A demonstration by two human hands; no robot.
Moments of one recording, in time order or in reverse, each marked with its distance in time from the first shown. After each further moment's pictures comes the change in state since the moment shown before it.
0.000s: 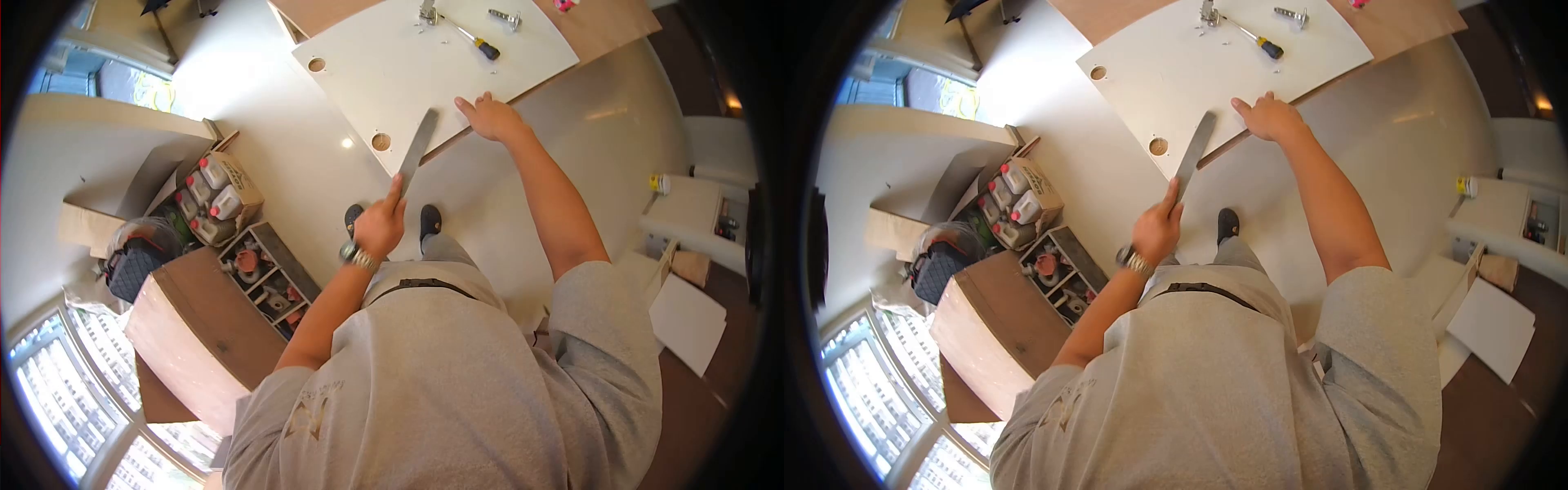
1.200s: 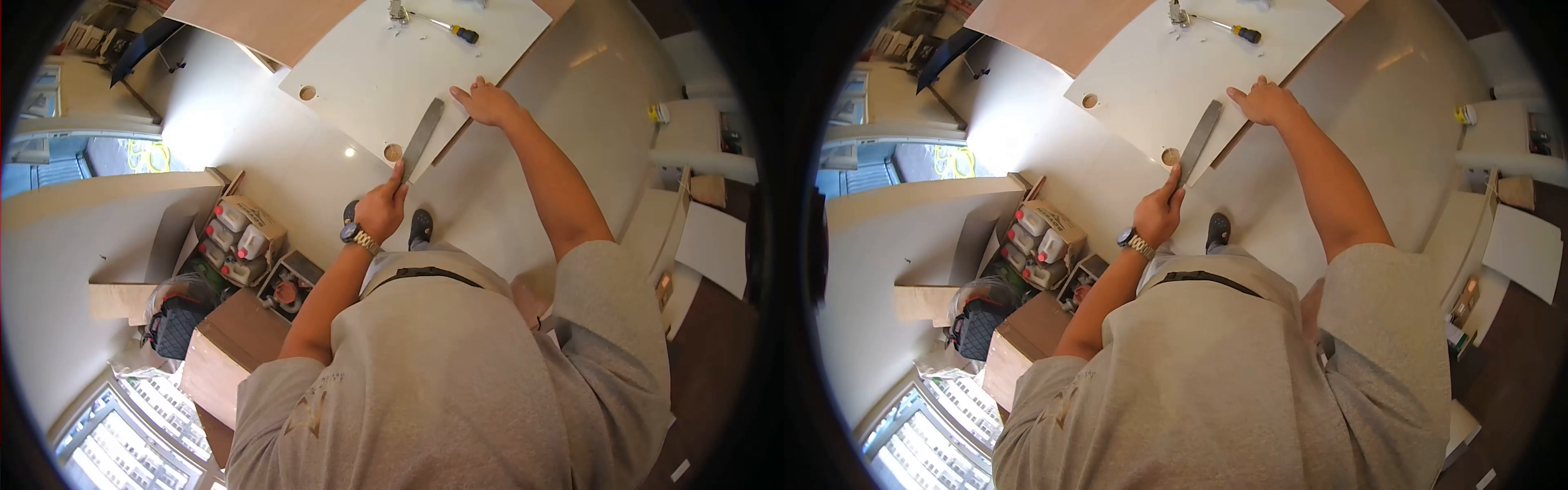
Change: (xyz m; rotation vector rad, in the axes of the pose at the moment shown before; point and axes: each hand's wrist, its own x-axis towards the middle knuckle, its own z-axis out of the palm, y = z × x) left_hand 0.052 -0.041 -0.064 0.005 -0.251 0.200; right_hand -0.005 -0.009 0.009 0.146 0.077 0.137
